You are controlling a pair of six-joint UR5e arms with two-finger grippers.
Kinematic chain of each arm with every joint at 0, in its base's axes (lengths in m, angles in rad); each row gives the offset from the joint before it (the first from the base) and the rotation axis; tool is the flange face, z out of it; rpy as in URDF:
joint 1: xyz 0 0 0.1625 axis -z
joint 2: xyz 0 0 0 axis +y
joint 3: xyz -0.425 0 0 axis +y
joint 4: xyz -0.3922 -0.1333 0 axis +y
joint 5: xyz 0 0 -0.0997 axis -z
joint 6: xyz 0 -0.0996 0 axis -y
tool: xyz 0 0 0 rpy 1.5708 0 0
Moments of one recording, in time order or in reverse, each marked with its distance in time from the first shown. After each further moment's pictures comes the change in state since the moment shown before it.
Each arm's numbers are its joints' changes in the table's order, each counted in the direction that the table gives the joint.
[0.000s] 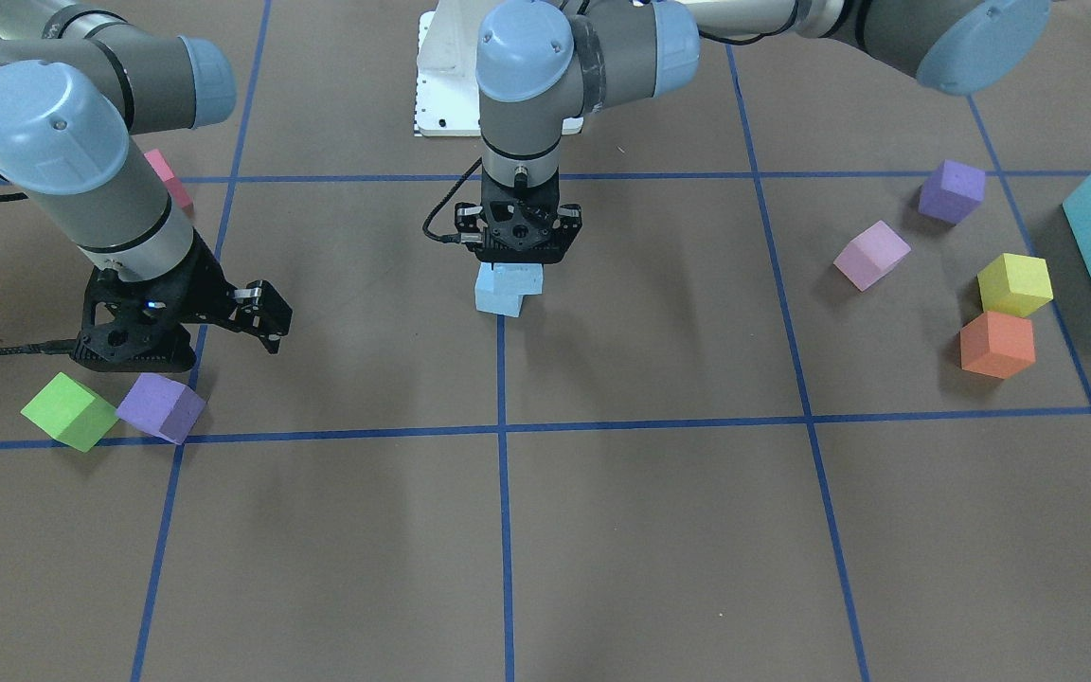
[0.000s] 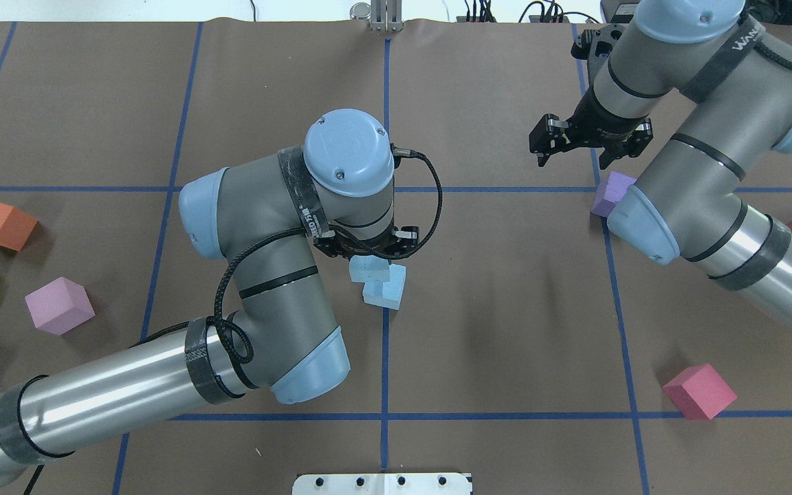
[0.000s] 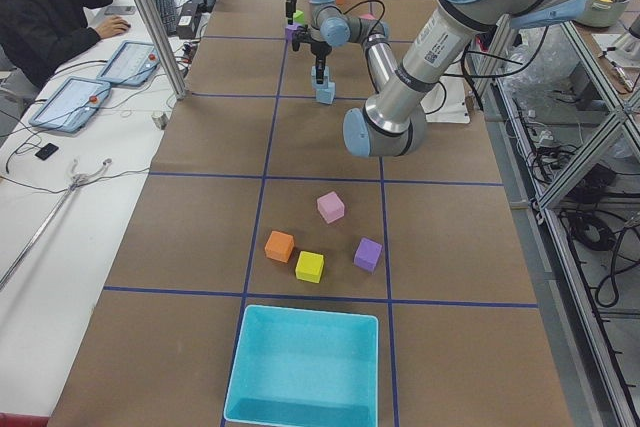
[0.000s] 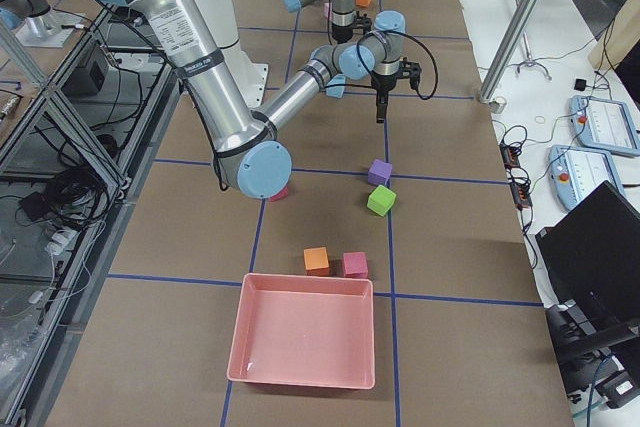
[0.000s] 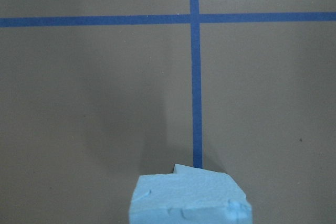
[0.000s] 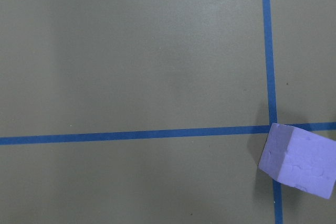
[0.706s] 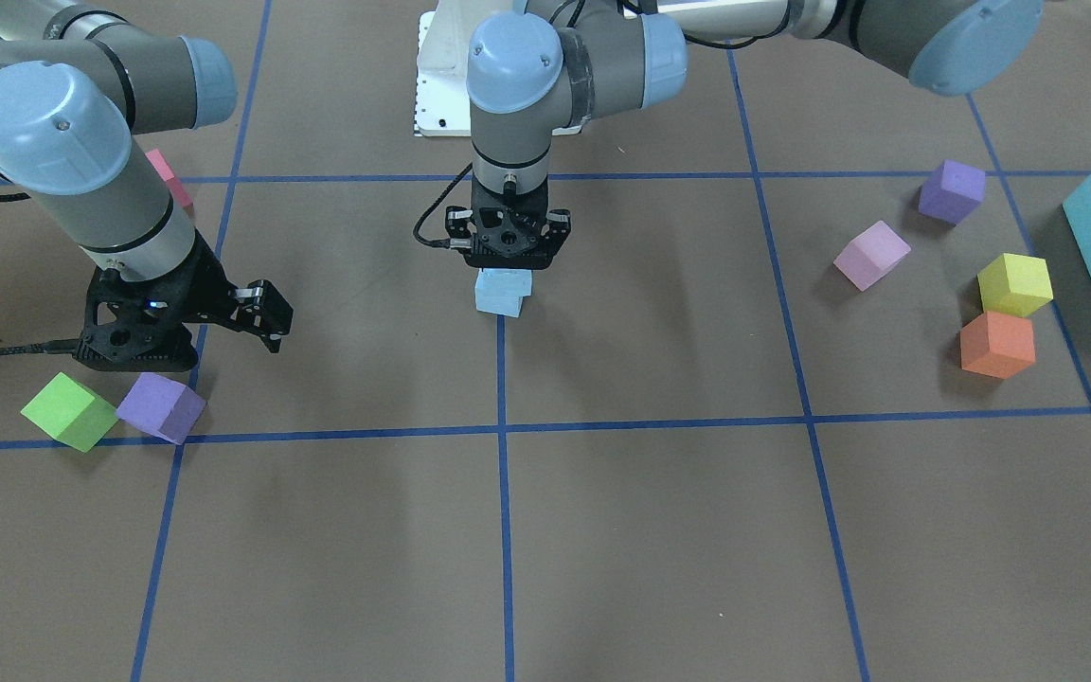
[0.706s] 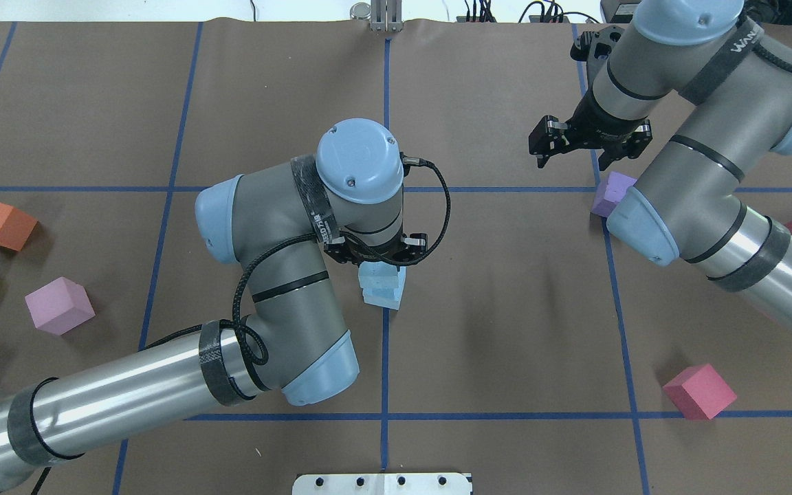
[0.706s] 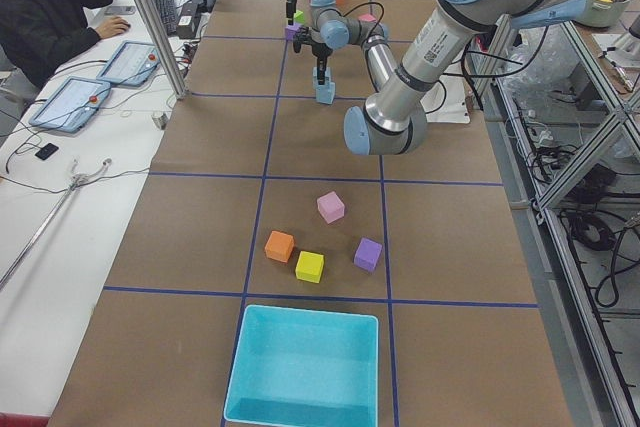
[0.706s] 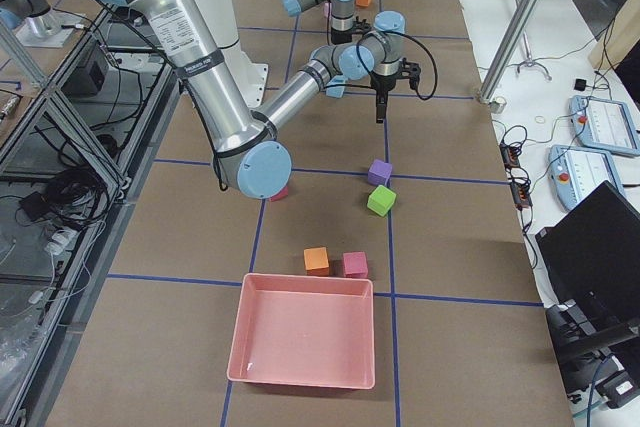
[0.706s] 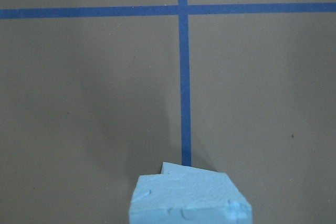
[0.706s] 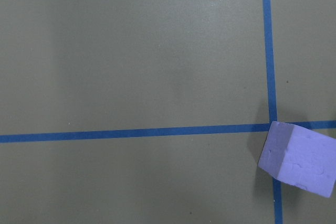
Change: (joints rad) left arm -0.016 0.011 -0.040 0.041 -0.008 0.002; right arm 0.003 0.001 0.001 -0.001 -0.001 0.000
